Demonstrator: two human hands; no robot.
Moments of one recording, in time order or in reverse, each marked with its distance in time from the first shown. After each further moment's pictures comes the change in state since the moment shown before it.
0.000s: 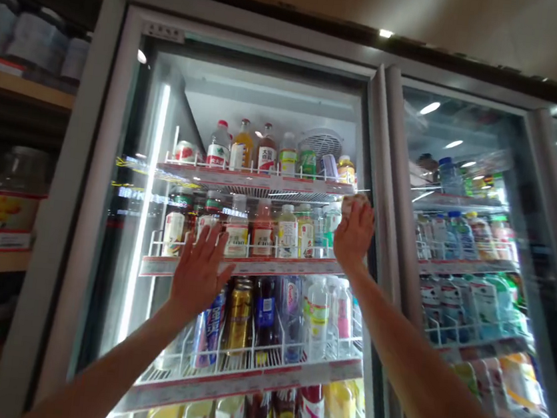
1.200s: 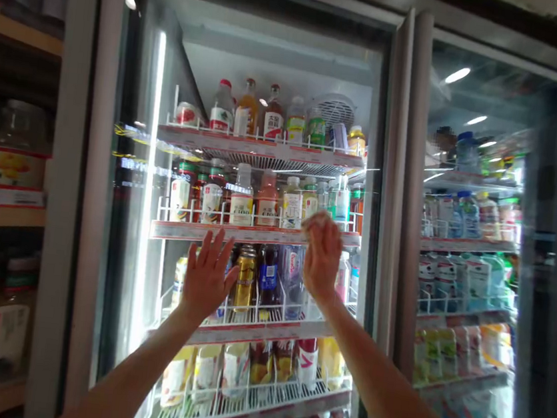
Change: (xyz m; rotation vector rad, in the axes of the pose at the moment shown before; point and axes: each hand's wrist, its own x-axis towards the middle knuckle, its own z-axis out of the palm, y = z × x) left_hand -0.069 0.040 -0.007 0.058 -0.032 -0.050; right_hand -0.102 -0.021 -0.050 0.058 -0.238 -0.154
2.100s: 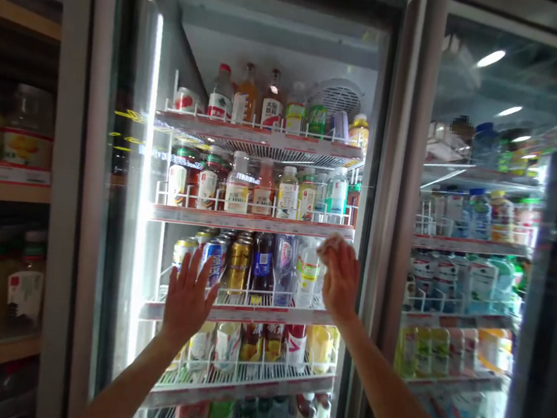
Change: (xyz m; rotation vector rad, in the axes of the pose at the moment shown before) left_hand -0.064 0.038 -0.017 -0.001 -0.146 -0.200; right_hand -0.058 0.047 -0.041 0.030 -0.082 -0.074
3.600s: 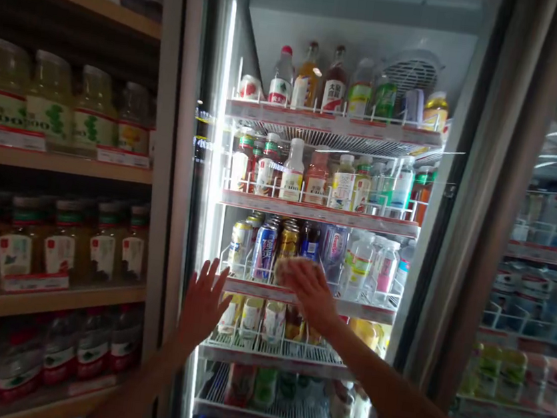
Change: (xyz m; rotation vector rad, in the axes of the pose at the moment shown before) left_hand -0.089 -0.082 -0.037 0.096 -0.231 -0.024; right_hand -0.041 -0.128 0.029 0.258 -0.367 -0.447
